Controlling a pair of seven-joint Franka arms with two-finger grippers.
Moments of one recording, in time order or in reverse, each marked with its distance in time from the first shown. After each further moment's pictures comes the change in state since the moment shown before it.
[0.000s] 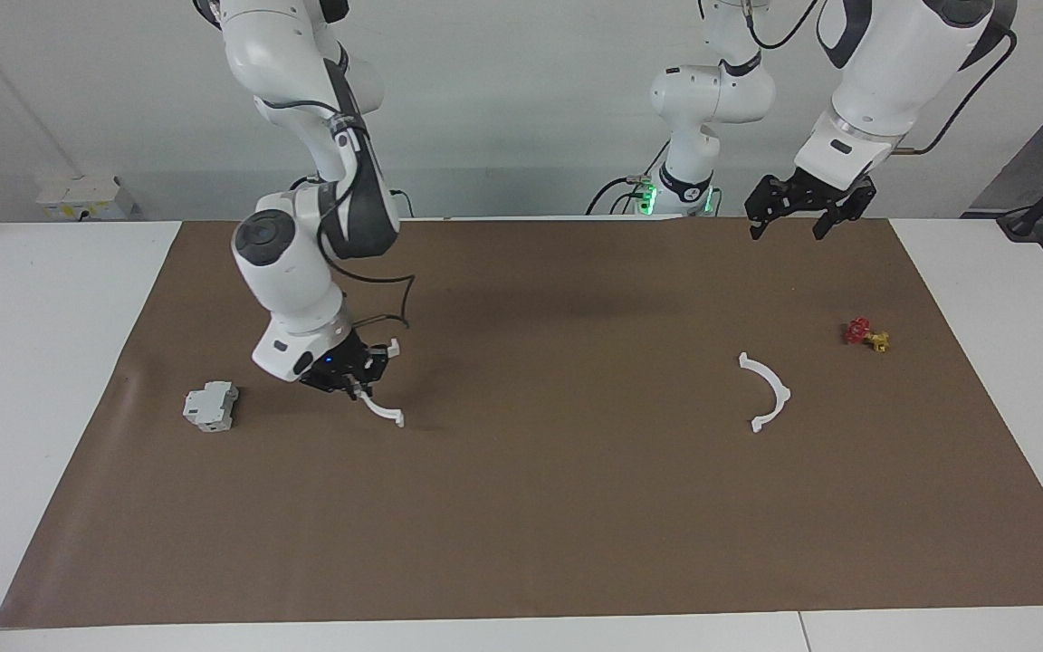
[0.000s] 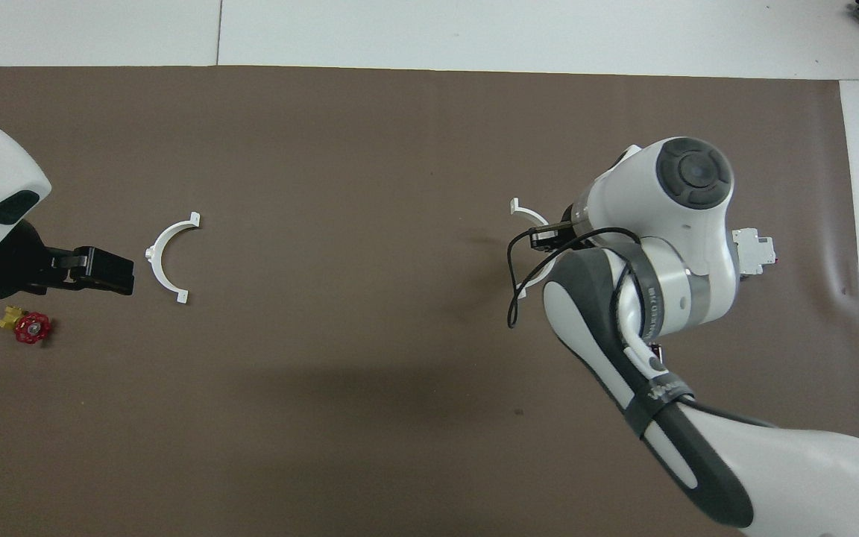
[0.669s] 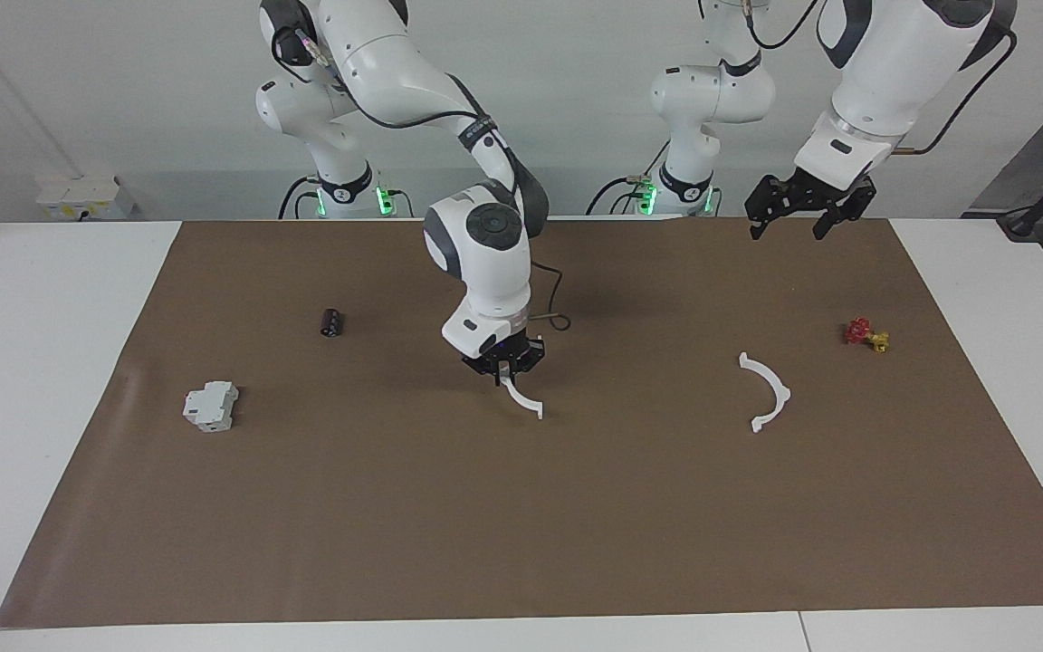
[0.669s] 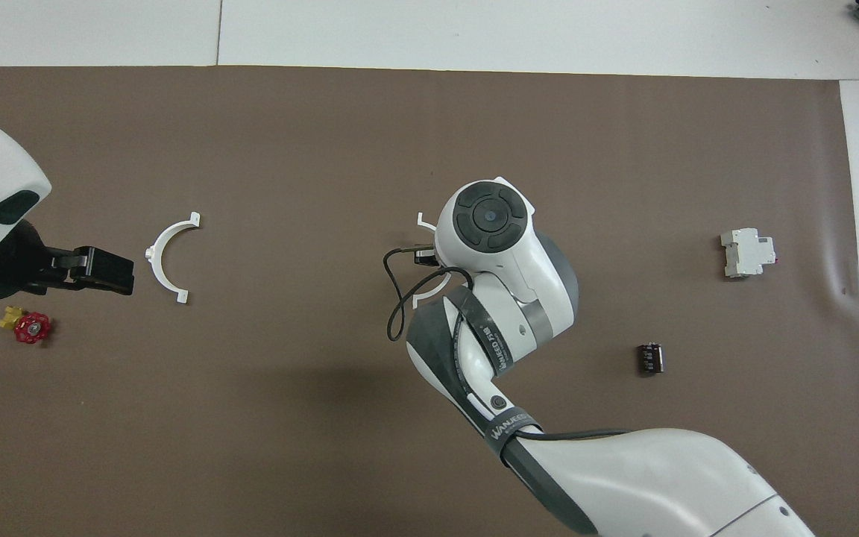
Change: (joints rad) left arm 0.000 0.000 0.000 0.000 0.000 0.000 0.000; right arm 0.180 0.200 0.000 0.167 -0.093 0.063 0.269
